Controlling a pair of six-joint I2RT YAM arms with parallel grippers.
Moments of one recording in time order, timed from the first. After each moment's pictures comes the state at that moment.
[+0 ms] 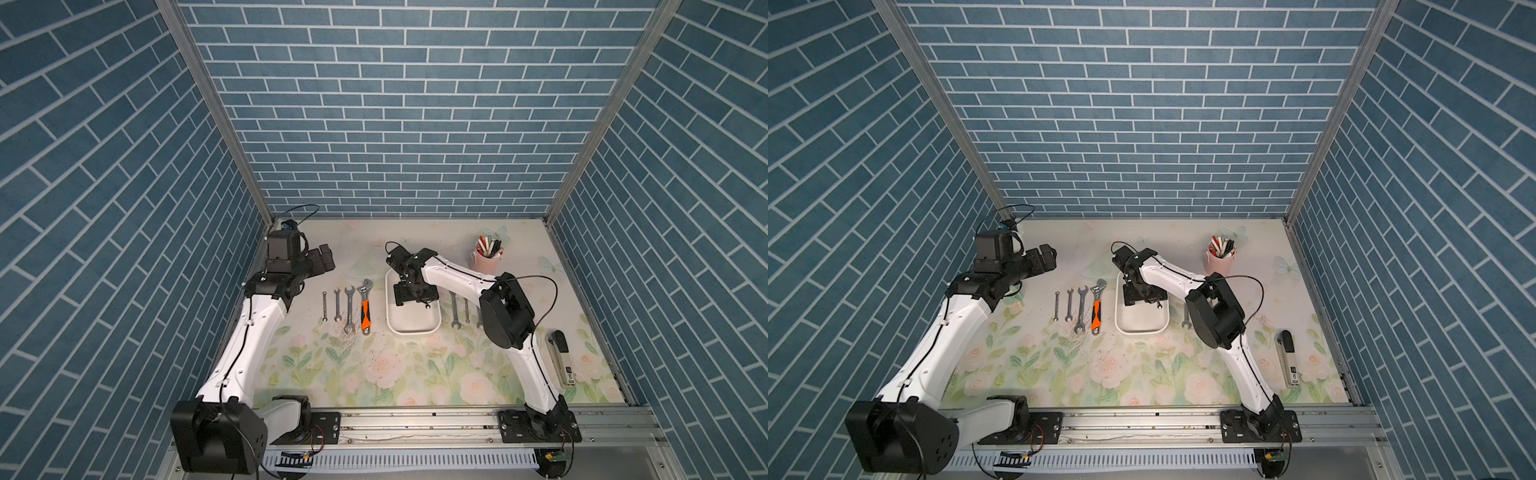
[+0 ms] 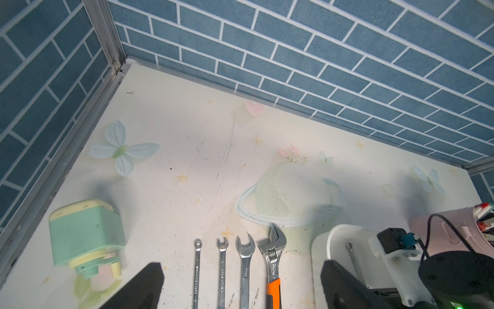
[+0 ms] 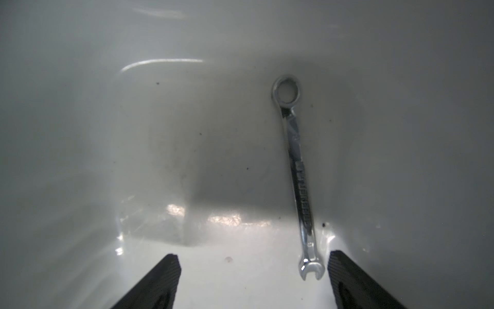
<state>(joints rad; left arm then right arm) -0.05 1.20 1.10 -0.53 0.03 -0.32 0.83 2.27 1.89 -1.05 0.14 0.60</state>
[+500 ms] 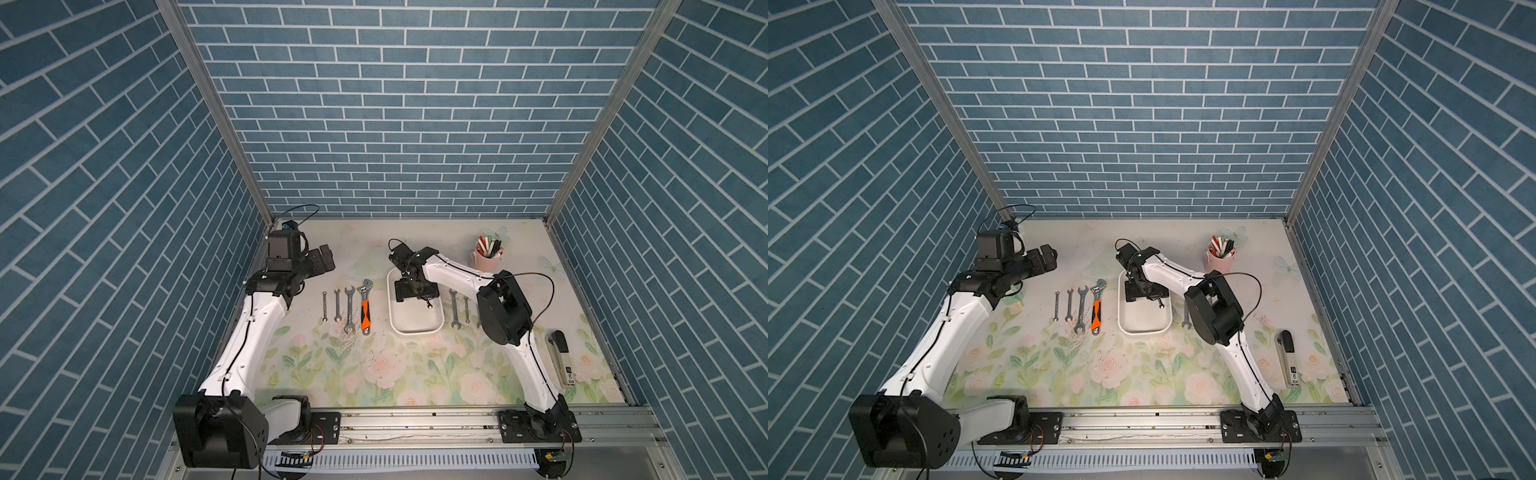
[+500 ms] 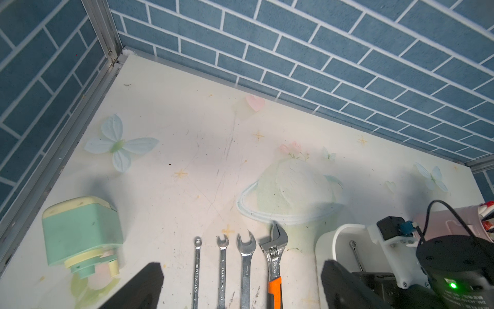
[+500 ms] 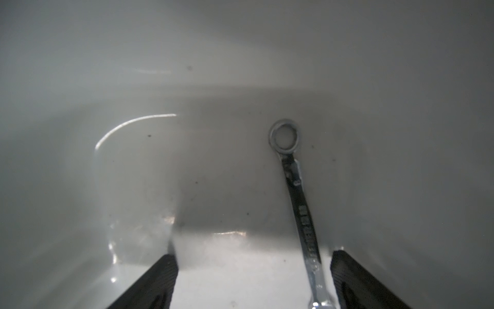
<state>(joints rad) -0.04 1.22 1.10 -0.53 0.05 -0.33 0.81 2.31 1.91 -1.00 0.12 0.60</state>
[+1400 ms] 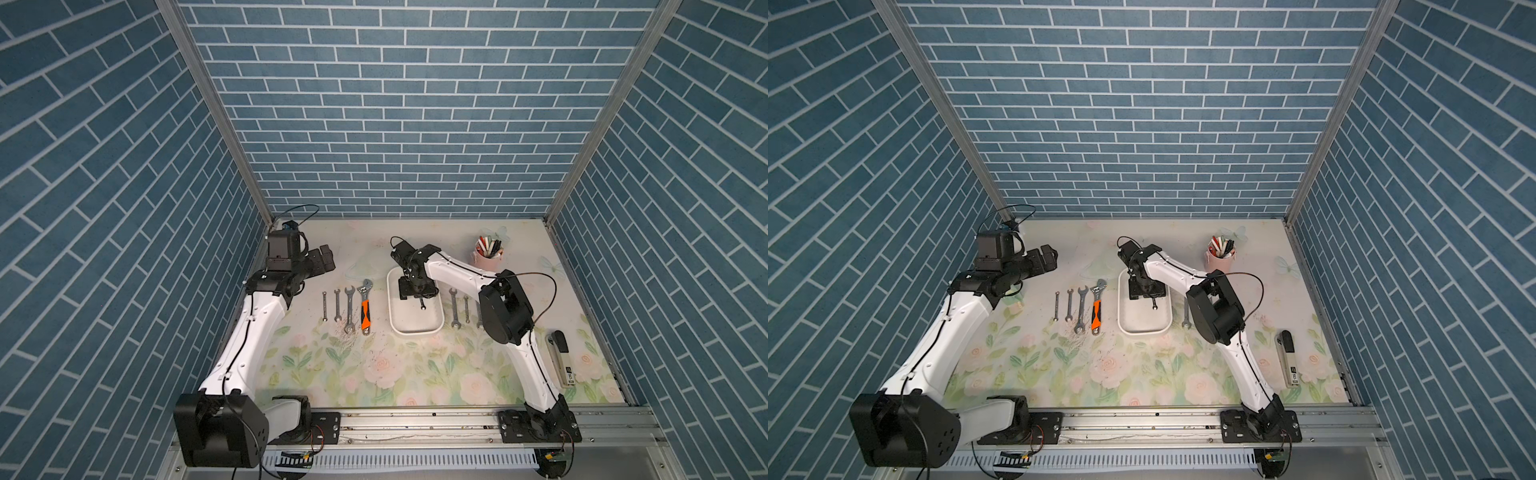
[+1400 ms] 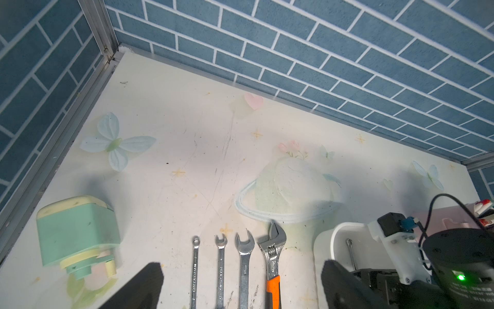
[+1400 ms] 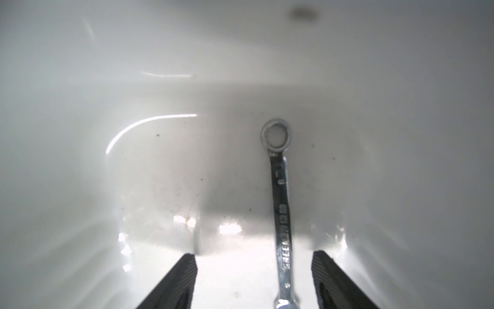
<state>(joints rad) -0.04 1.22 1.10 -0.53 0.06 -0.33 0.78 2.30 1.94 -1.04 0.09 0.61</state>
